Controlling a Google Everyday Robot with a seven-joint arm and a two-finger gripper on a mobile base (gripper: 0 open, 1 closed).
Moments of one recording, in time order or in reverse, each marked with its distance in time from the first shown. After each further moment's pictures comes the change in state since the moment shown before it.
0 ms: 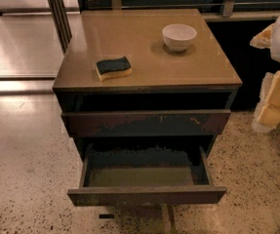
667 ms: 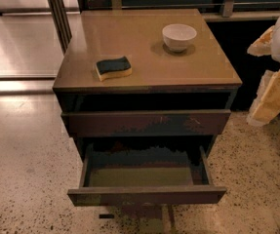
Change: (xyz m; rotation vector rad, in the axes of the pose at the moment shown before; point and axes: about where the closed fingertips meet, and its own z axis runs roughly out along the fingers) arm -0.001 0.000 0.000 0.010 -0.005 0.000
